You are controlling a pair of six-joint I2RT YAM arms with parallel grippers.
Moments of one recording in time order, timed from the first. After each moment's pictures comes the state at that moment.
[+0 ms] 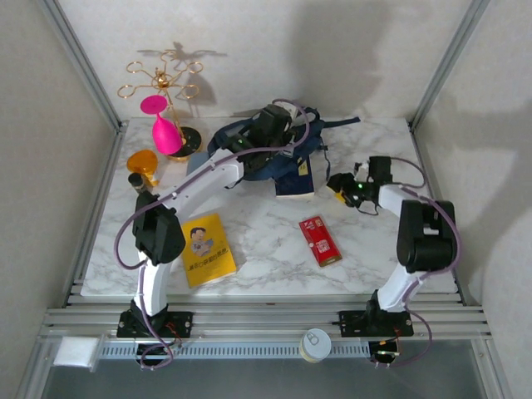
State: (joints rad) left arm -0.68 2.03 1.97 -0.48 -0.20 -0.24; right arm 0.03 1.77 0.99 -0.15 -0.65 0.61
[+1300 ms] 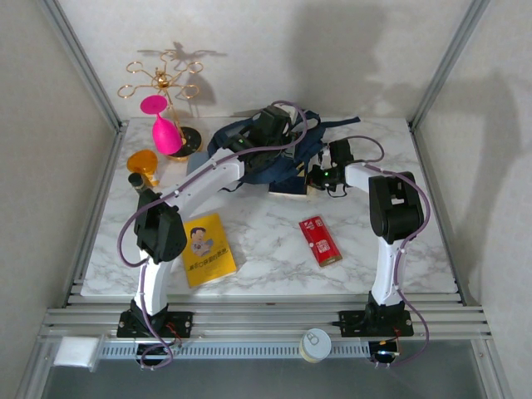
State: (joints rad) left arm -0.67 2.05 1.97 -0.50 -0.10 -0.33; right arm 0.22 2.08 1.35 -0.29 -0.45 0.39
